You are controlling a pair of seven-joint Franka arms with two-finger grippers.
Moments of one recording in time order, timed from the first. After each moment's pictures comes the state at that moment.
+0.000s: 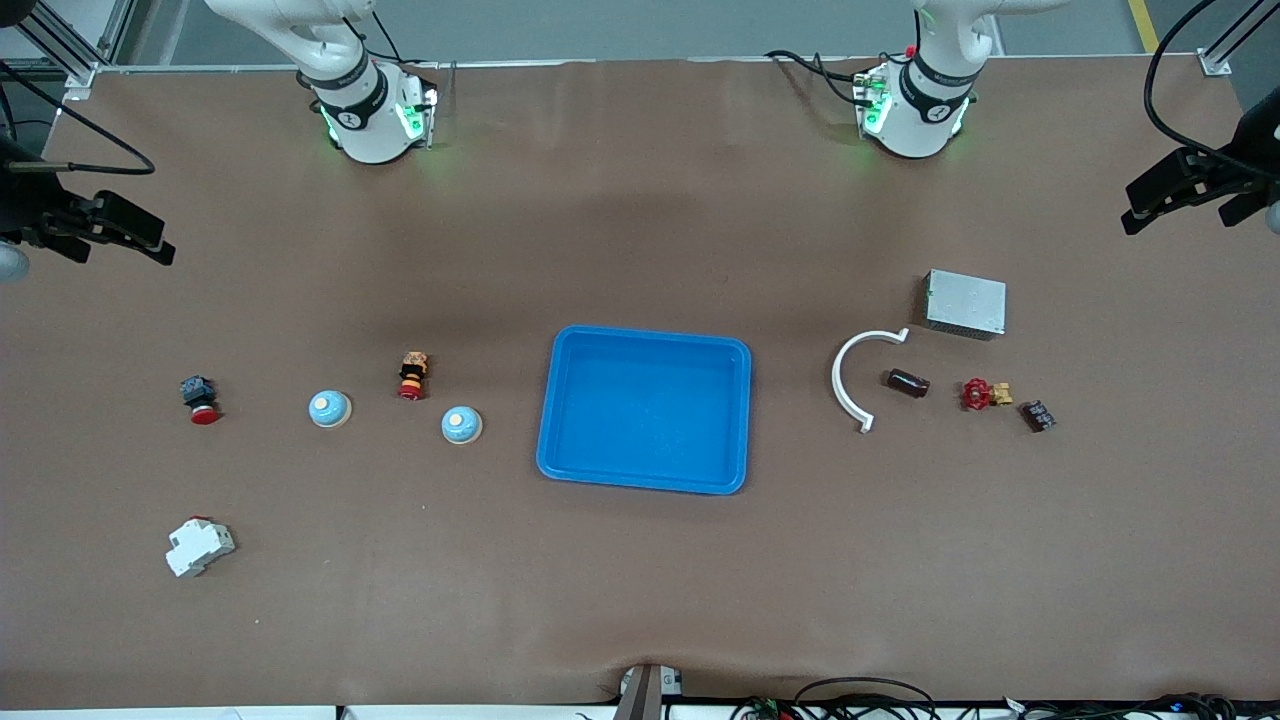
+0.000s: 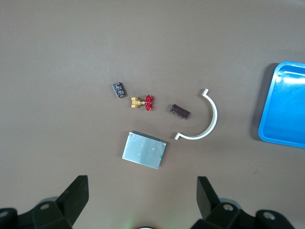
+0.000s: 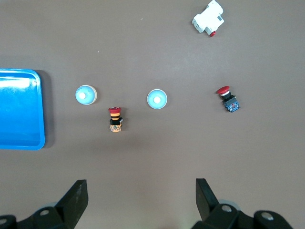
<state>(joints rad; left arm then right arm) 0.00 -0.06 -0.05 -1.52 0.02 1.46 -0.10 -0.03 -0.04 0.01 -1.59 0.04 1.52 0.04</state>
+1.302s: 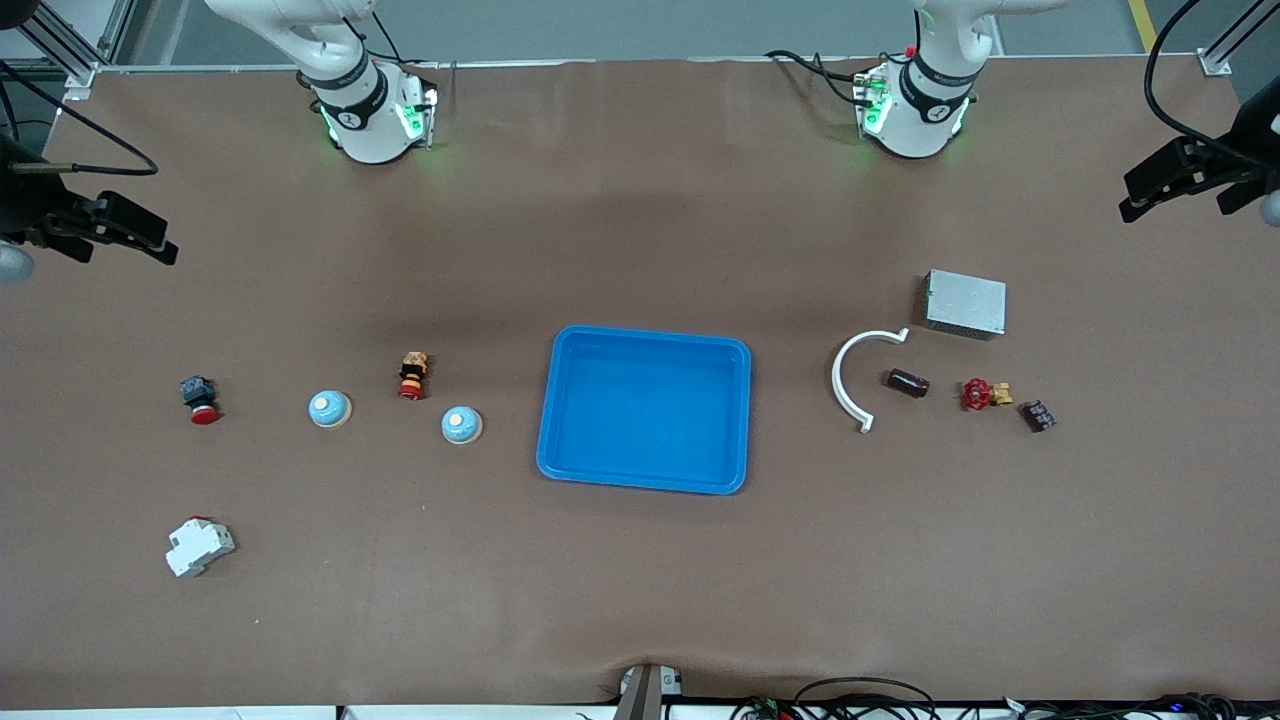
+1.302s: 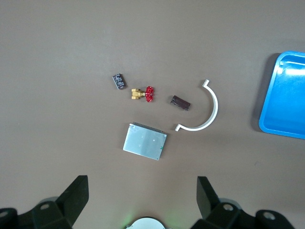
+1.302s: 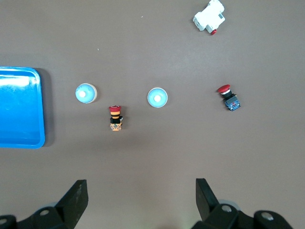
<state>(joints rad) 0.00 -0.06 -0.05 -1.51 0.02 1.42 -0.10 -0.03 -0.03 0.01 -1.59 0.04 1.51 0.04</state>
